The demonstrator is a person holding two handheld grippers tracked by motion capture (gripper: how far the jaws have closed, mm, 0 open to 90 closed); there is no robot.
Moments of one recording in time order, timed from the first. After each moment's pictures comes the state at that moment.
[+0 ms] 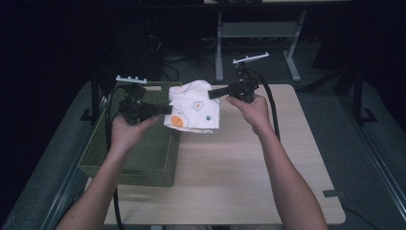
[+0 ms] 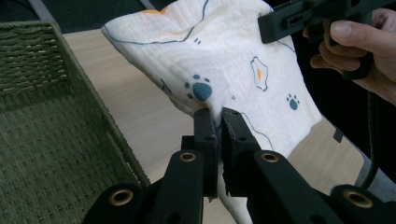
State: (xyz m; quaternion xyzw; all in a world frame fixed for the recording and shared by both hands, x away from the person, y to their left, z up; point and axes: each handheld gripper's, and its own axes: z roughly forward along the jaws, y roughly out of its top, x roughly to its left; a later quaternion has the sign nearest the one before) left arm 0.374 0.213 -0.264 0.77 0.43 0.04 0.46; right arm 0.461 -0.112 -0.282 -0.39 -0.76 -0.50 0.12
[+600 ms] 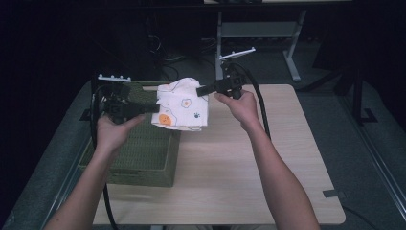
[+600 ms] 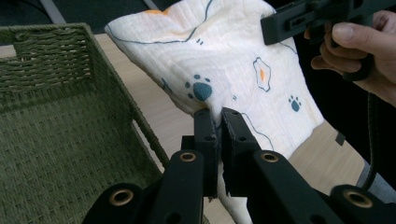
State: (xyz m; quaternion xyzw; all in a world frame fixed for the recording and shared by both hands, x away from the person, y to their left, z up) left arm 0.371 0.247 -0.258 0.76 0.44 0.04 0.47; right arm 0.466 -0.079 -0.271 -0.37 -0.77 -0.50 0.12
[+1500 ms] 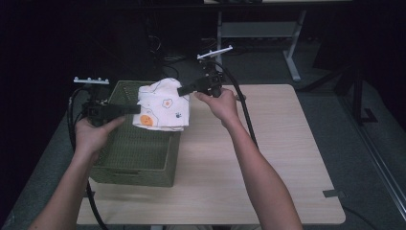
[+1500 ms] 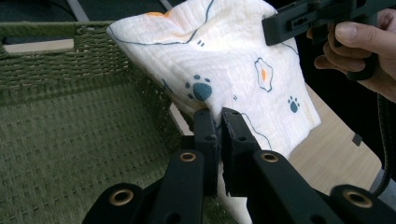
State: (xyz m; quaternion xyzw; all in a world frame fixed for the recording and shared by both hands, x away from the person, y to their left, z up) left arm 0.361 0.293 -0.258 0.75 0.47 0.06 0.46; right arm 0.475 -0.026 -0.271 -0.35 -0.78 -0.49 0.13
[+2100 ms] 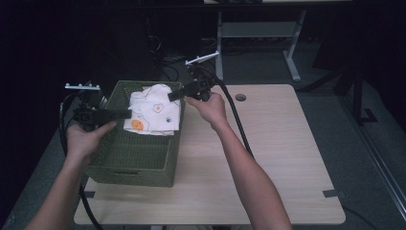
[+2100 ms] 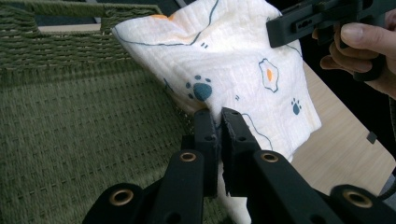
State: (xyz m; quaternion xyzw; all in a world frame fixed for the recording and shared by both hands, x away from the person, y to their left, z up) left arm 0.358 0.319 -0.272 0.75 0.49 0.06 0.45; right arm 0.479 0.005 -0.288 -0.35 -0.79 -0.48 0.15
